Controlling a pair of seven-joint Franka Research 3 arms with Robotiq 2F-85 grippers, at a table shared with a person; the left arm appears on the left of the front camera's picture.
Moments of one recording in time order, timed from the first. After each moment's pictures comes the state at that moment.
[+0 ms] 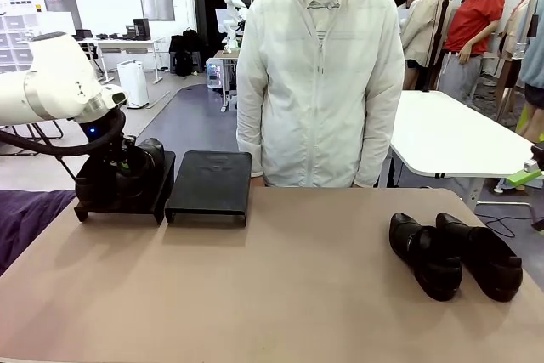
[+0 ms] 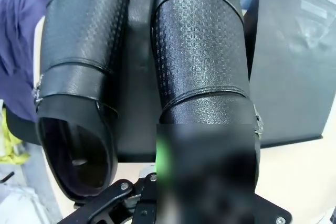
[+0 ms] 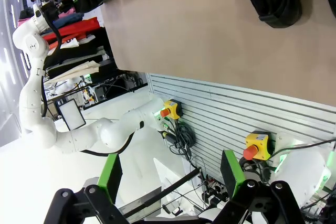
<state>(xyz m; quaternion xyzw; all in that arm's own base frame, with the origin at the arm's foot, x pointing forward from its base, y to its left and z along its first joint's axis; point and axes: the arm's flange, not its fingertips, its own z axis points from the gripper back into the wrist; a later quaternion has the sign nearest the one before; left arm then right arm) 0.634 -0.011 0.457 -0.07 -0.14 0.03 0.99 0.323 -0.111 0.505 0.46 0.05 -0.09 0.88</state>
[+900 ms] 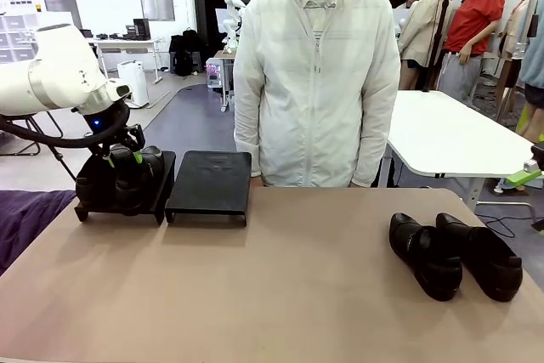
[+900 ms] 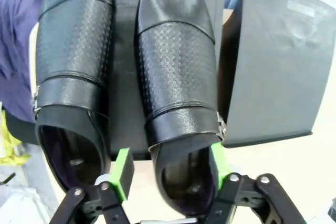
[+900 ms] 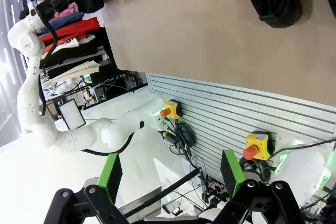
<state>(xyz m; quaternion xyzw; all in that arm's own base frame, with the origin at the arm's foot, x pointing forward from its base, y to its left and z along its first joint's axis) 0.643 -0.024 0.481 -0.07 -0.13 0.01 0.99 0.323 -0.111 0.505 0.46 0.05 -0.09 0.88</state>
